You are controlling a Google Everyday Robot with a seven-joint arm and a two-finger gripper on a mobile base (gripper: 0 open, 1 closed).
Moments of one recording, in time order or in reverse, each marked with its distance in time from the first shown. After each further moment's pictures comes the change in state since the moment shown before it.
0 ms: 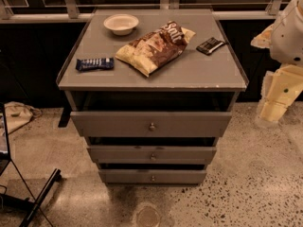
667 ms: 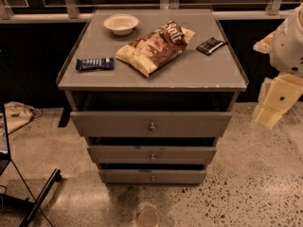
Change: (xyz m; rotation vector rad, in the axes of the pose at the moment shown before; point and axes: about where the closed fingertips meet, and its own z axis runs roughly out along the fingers) arm 0.002 0.003 0.009 0.029 -0.025 0.044
